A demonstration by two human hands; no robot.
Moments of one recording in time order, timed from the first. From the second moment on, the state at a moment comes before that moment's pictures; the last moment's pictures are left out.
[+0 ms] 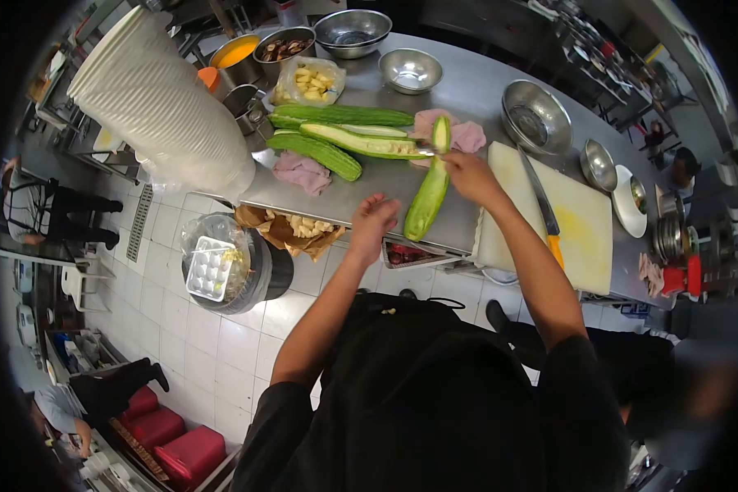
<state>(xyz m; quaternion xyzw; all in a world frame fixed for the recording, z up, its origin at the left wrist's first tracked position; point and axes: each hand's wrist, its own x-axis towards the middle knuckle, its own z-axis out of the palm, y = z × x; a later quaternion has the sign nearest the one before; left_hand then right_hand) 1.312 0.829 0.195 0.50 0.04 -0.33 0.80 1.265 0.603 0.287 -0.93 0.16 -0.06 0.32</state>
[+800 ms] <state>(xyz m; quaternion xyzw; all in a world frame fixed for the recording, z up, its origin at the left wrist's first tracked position) 1.291 0.811 0.191 0.70 -0.02 -0.26 0.67 1.288 0.610 0.306 -0.98 0.16 0.09 -0.04</state>
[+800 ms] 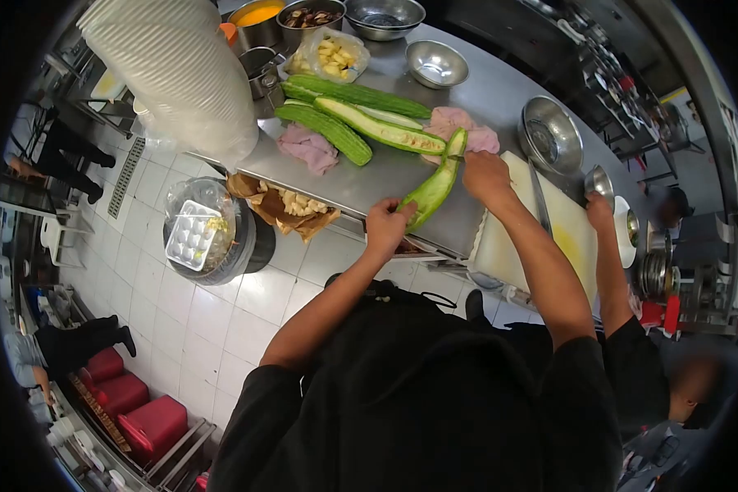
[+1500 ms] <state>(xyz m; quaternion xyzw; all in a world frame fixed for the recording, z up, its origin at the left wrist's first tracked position) 1.304 0.806 0.193 0.31 0.16 -0.44 0.83 1.245 0.723 0.304 -0.99 0.04 0.13 -0.03</state>
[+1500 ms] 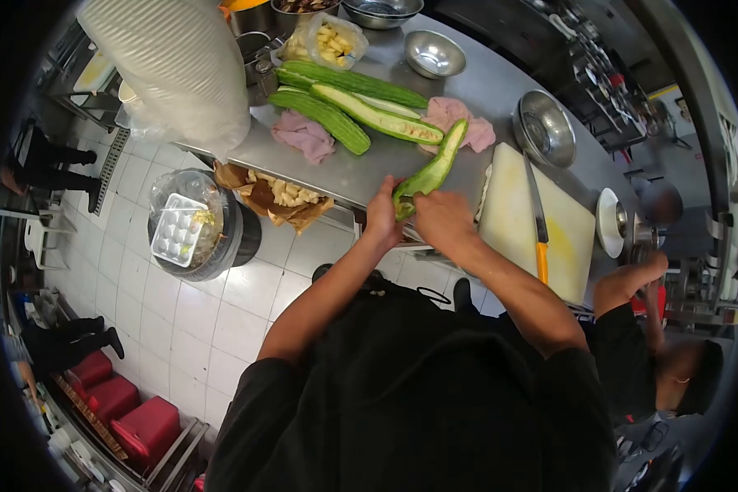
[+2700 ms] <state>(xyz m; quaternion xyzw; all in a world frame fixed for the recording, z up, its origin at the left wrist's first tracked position) 1.310 0.834 0.231 0.64 -0.06 -0.18 0.75 1.229 0.688 0.289 -0.76 0.27 0.13 0.57</state>
